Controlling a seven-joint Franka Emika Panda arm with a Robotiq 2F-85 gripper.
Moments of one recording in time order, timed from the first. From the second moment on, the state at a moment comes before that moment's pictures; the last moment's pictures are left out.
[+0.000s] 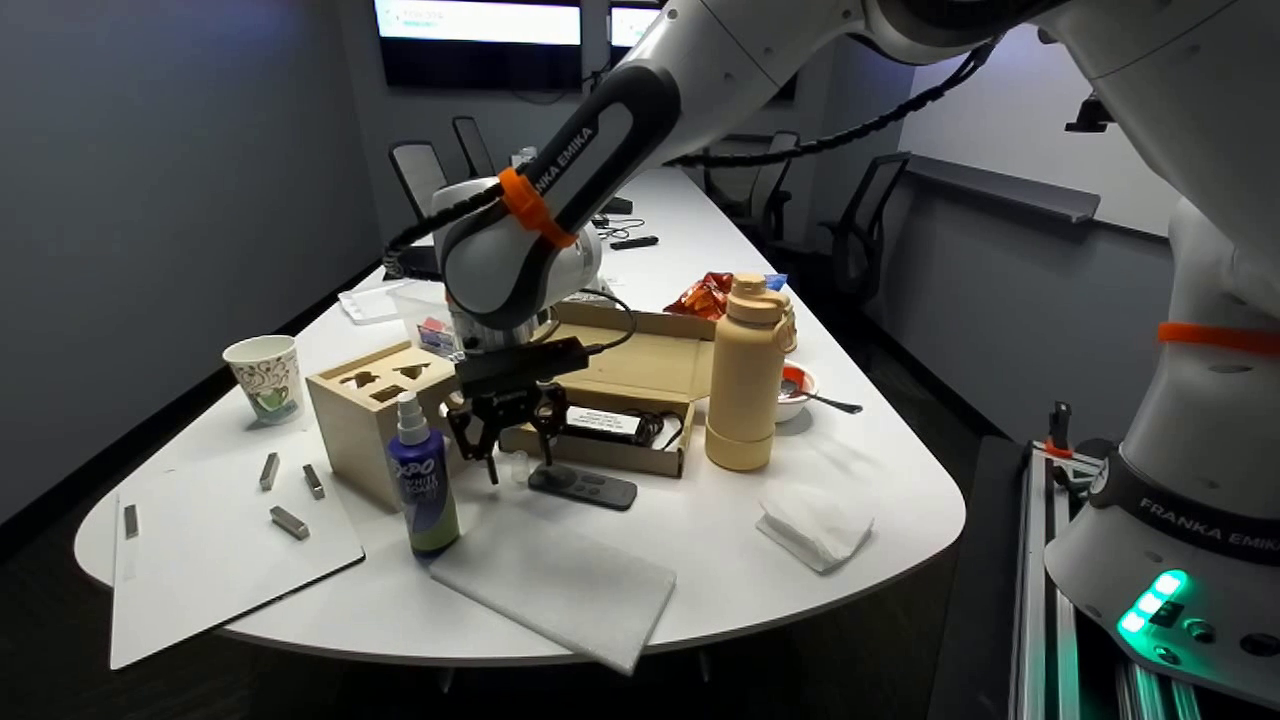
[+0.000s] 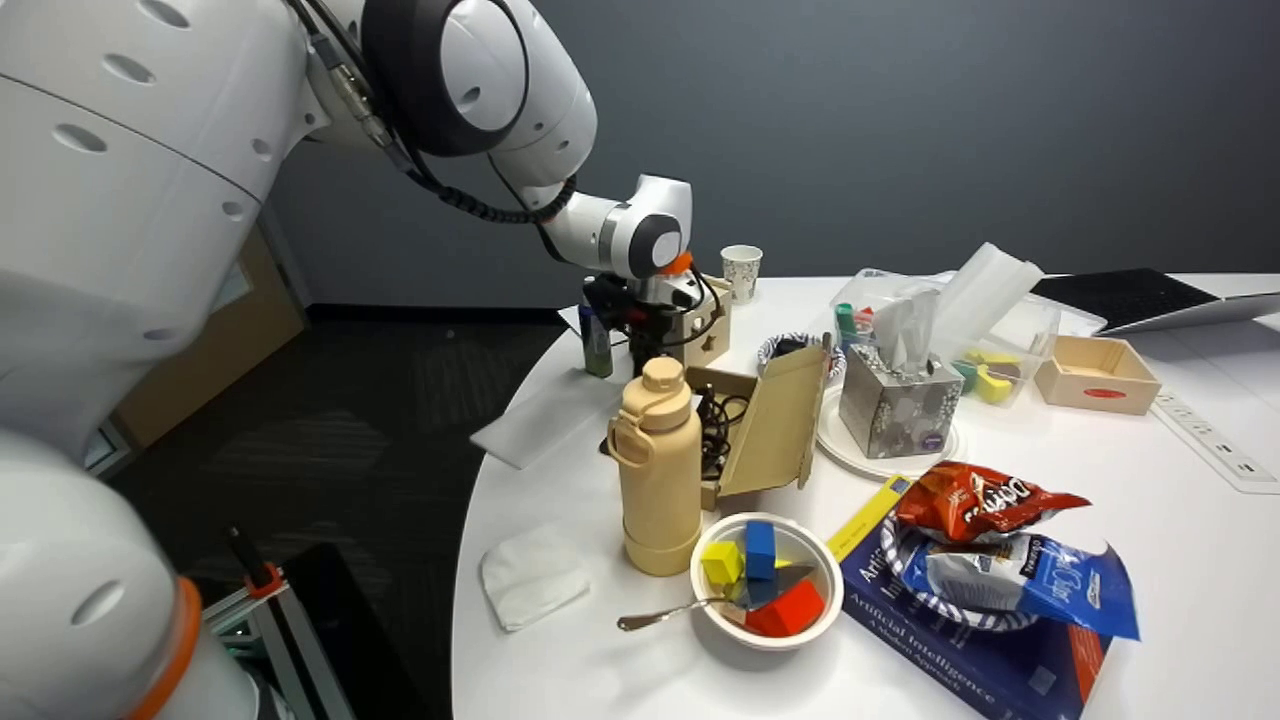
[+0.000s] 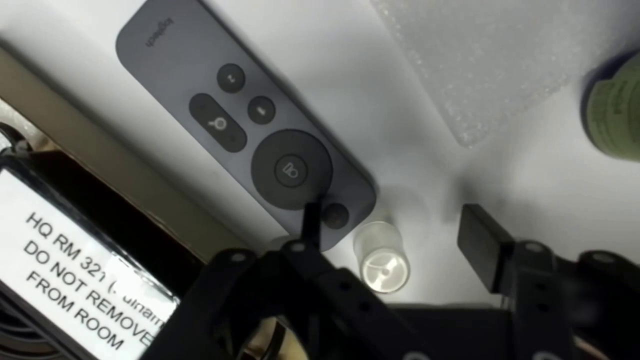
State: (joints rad) arm 0.29 0.78 0.02 -1.62 0.04 2.27 0.72
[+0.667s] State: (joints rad) arm 0.29 0.78 0.01 -1.58 0.04 2.22 0.72
